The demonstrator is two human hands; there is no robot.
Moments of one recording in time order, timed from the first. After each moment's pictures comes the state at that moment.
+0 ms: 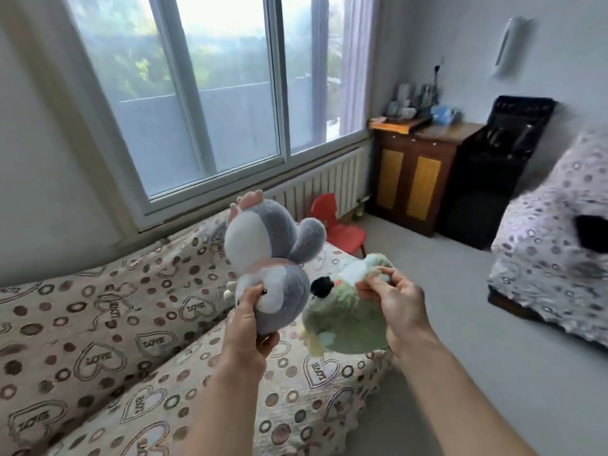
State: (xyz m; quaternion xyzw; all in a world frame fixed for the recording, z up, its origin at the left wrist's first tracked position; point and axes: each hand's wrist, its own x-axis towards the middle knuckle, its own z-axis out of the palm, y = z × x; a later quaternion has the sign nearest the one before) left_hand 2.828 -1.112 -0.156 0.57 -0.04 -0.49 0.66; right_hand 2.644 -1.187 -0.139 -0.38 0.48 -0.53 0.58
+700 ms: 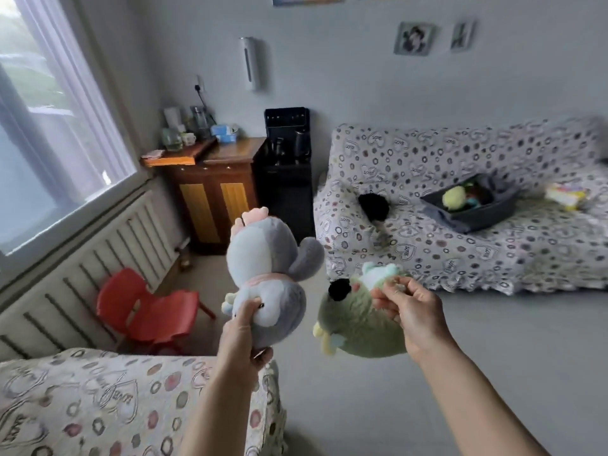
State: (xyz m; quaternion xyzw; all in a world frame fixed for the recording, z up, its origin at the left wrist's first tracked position) left_hand 2.560 -1.496 -0.155 0.55 -0.29 -0.66 0.42; right_hand 2.340 -1.414 -0.131 -0.17 0.58 -0.70 0.38
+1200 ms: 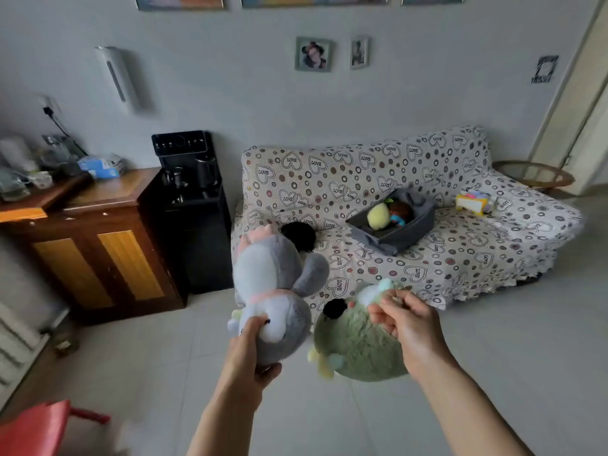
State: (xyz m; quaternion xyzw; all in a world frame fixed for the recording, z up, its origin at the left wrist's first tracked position) left_hand 2.257 -1.654 -0.167 0.51 -0.35 -0.73 0.29; right_hand 2.075 -1.524 -0.143 -0.10 0.61 -0.74 0.29
